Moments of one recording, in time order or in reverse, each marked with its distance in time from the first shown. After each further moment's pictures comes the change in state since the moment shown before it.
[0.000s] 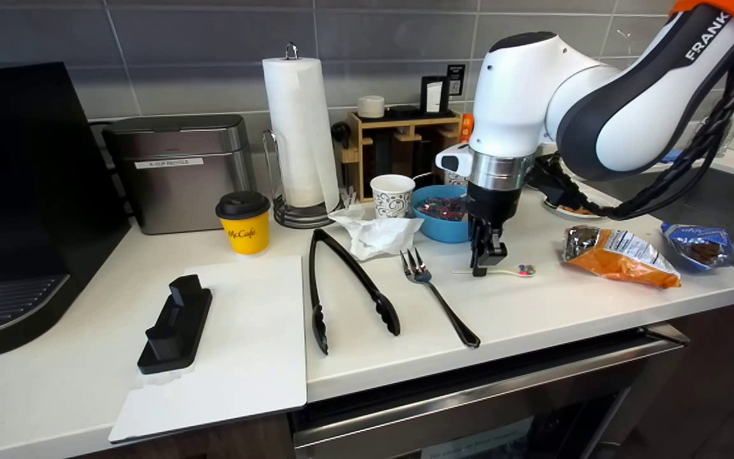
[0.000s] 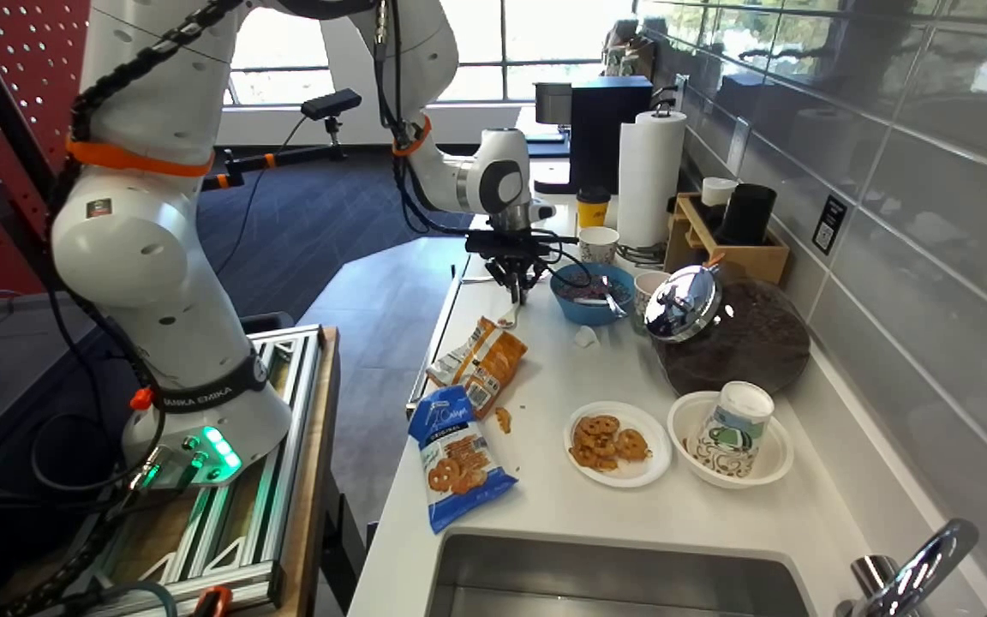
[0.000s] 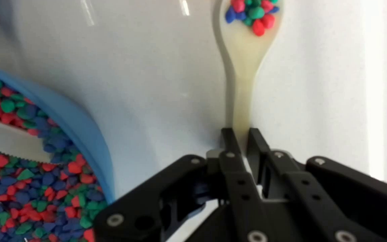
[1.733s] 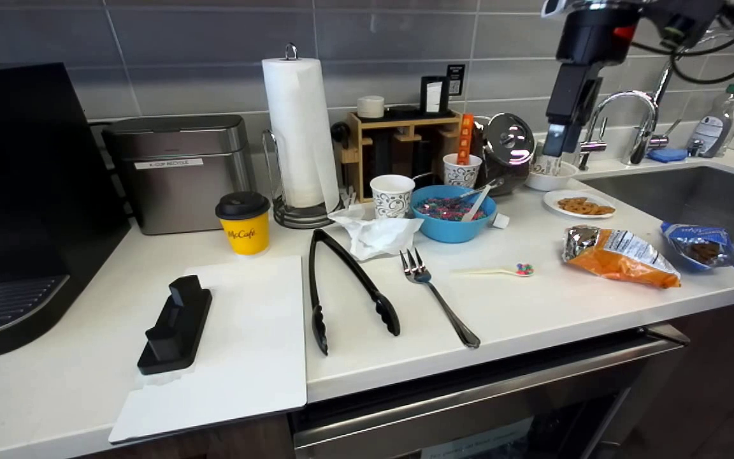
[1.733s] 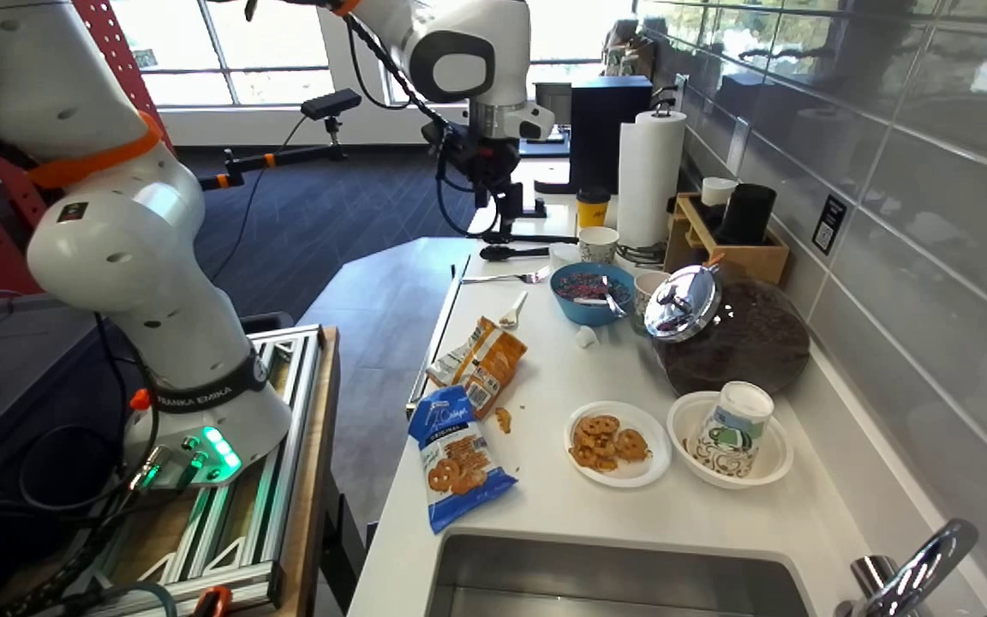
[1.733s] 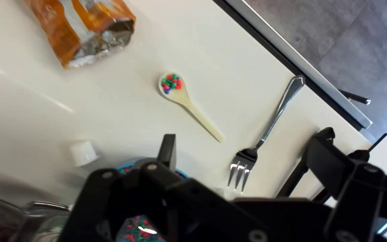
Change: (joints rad) arm -0.195 -0.636 0.093 -0.237 0.672 -0.377 0.074
